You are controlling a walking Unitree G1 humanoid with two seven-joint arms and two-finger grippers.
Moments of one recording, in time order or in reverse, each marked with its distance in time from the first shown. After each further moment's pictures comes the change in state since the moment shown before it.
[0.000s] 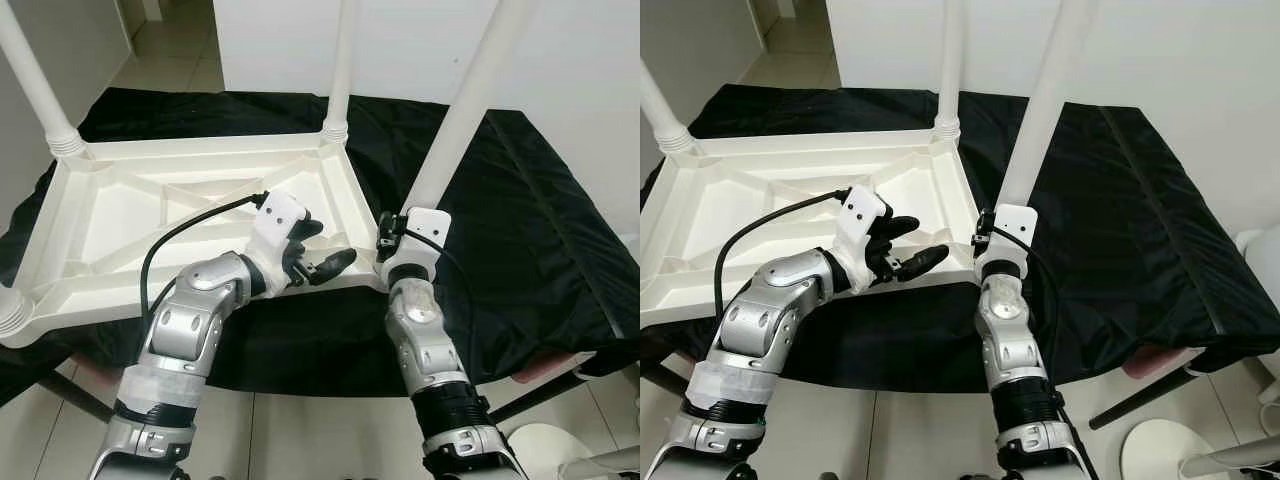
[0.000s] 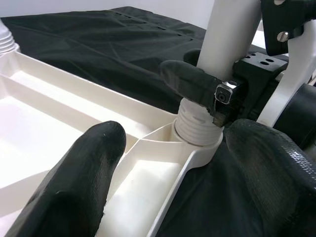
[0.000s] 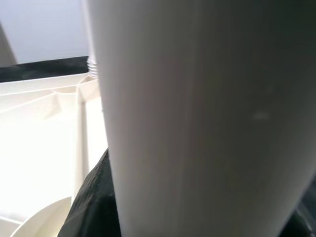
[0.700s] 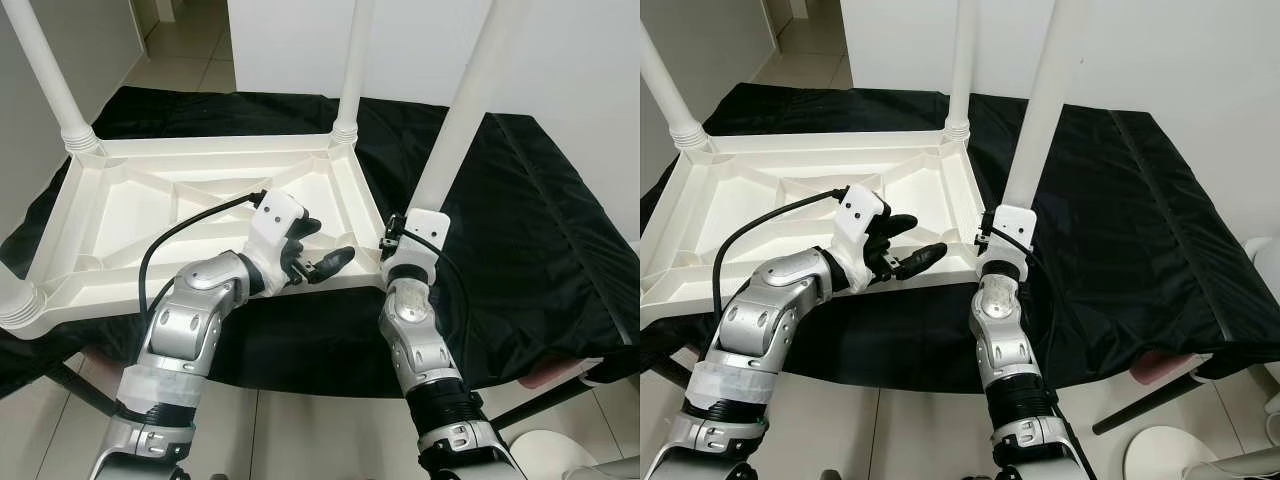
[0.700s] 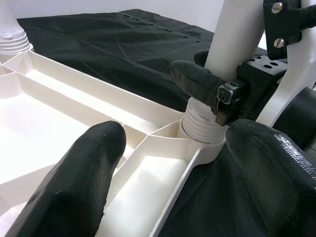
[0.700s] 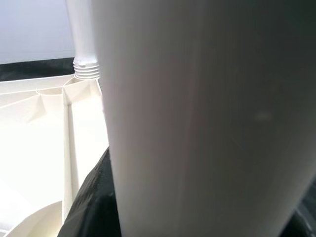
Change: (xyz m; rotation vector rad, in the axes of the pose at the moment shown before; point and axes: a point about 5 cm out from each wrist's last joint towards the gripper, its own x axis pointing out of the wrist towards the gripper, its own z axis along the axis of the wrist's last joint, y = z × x) left arm 0.000 0.001 0.000 -0.001 -0.005 0.008; right arm 0.000 -0.002 -0.001 -0.009 -0.026 -0.071
